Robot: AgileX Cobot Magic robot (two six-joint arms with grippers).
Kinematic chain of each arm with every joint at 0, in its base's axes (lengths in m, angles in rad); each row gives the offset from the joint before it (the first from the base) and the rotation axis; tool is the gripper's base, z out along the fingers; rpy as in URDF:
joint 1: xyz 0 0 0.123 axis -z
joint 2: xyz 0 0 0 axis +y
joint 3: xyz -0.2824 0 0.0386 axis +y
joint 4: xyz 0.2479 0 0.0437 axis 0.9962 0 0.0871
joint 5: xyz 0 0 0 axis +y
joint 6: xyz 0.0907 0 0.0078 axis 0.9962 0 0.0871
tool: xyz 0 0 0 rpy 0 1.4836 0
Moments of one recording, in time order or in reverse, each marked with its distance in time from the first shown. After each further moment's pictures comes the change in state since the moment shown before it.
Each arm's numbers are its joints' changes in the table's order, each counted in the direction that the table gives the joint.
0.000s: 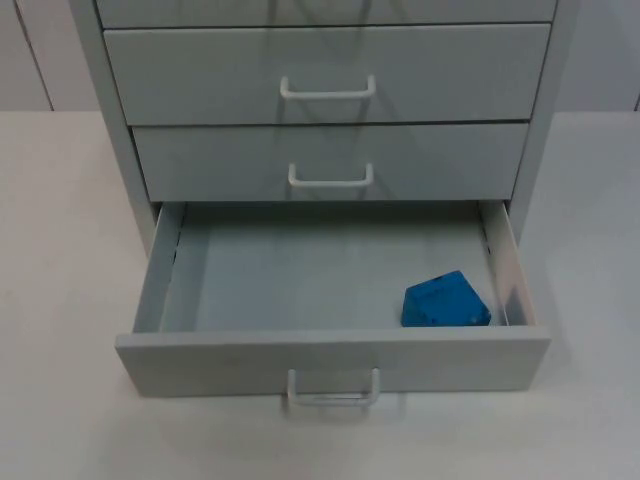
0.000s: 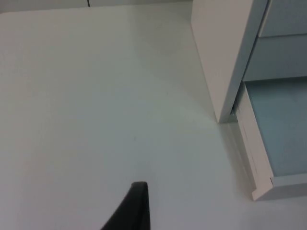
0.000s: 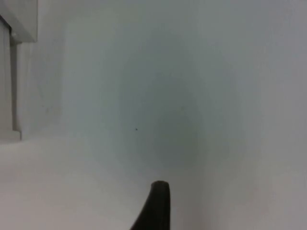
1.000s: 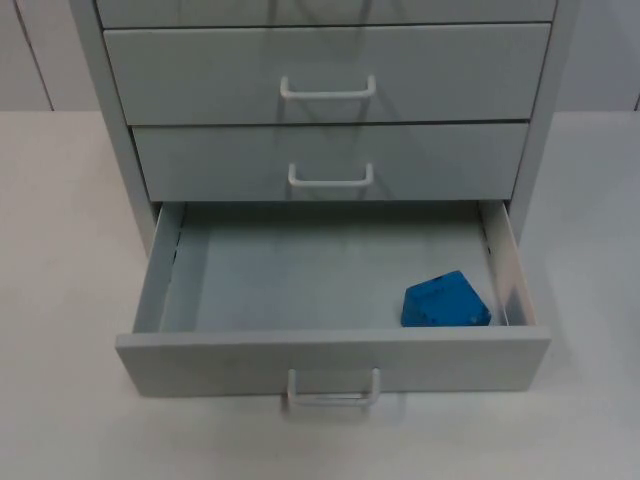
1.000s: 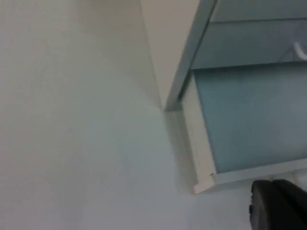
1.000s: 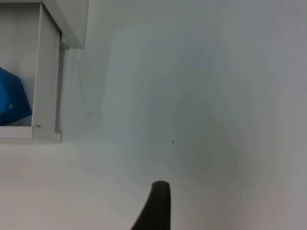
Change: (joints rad) right arm 0.000 0.019 0.006 0.122 -0.086 -0.126; left arm 0.000 0.222 -0.032 -0.284 -0.016 0.203
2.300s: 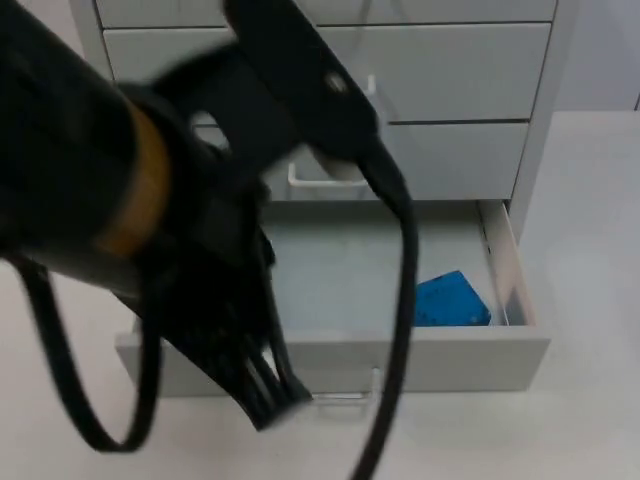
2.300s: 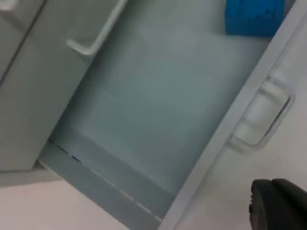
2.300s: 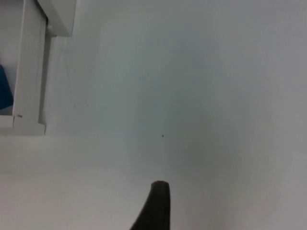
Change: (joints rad) right arm 0.000 0.000 0.048 -0.038 -0.037 -0.003; left arm 1.121 0.705 -0.227 1.209 -0.085 -0.911
